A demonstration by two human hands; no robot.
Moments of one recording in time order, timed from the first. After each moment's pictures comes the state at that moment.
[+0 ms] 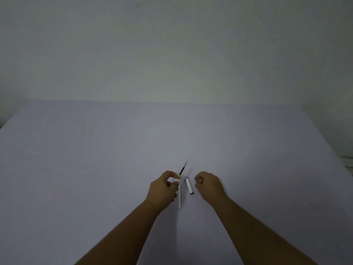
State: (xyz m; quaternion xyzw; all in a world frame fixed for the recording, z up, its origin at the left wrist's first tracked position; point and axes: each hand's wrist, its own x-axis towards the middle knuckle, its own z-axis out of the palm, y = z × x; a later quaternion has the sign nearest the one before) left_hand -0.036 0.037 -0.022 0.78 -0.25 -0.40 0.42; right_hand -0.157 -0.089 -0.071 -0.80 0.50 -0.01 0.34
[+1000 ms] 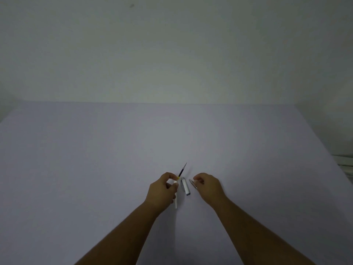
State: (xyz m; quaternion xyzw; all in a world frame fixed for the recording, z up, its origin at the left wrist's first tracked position) left_hand -0.041 0.031 -0.024 0.78 -0.26 -0.41 0.40; right_hand -0.168 -0.092 -0.075 -0.76 0.50 -0.08 0.40
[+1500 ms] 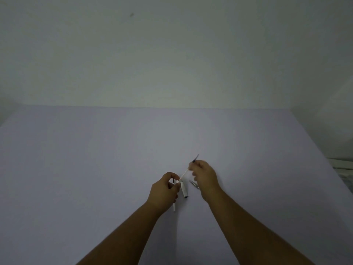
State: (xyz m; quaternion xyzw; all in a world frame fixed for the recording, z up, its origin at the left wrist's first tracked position) left_hand -0.048 0.024 -0.014 0.77 -0.28 -0.40 0.41; right_hand -0.140 -0.092 -0.026 -0.55 0.52 -0.23 0.61
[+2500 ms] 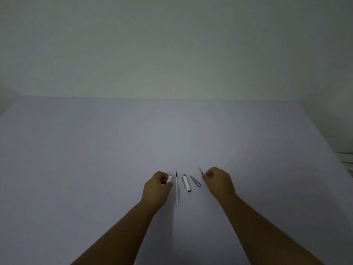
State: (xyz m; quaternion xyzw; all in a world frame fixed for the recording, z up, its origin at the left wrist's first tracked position) left_hand -0.029 0.036 -0.041 0.83 -0.23 -0.34 0.38; right_hand -0.177 -0.100 -0.053 -0.75 0.56 -0.07 0.34
